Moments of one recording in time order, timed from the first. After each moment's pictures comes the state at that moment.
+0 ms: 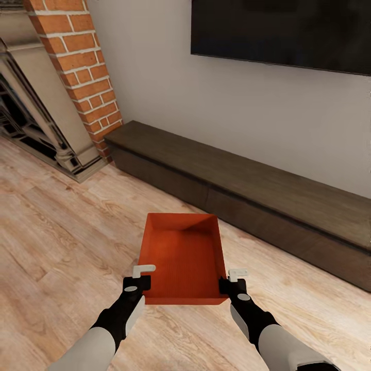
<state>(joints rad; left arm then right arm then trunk) -0.63 -0.13 -0.07 -0.53 0.04 0.14 0.30 -0.69 0.10 0.07 -0.31 0.02 -0.08 -0.16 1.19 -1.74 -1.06</state>
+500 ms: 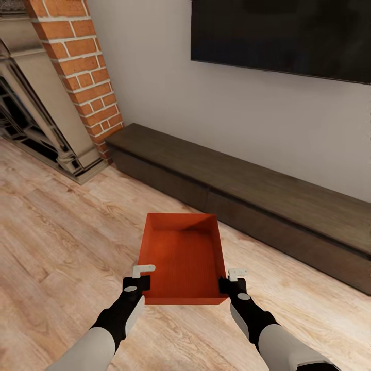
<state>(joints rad) -0.63 -0.13 -0.07 -0.53 0.04 0.14 0.30 -0.69 0.10 0.07 -0.32 0.03 -0.08 -0.16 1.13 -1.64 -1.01</state>
